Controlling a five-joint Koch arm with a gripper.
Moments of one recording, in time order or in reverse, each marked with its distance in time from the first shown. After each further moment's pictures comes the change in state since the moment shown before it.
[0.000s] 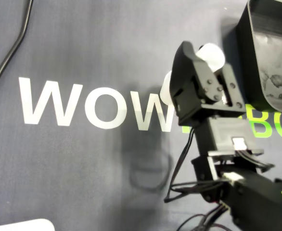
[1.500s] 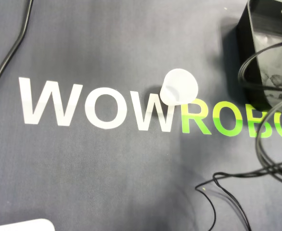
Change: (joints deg) arm 34.1 -23.6 -62.1 39.0 83.4
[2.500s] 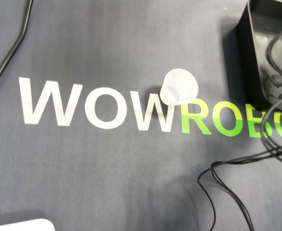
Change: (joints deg) arm 5.9 -7.4 -2.2 0.0 51.5
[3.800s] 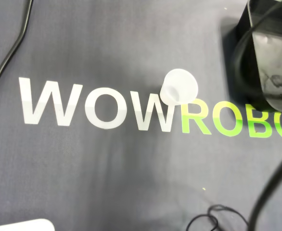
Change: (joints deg) arm -29.4 43.2 19.4 13.0 -74.3
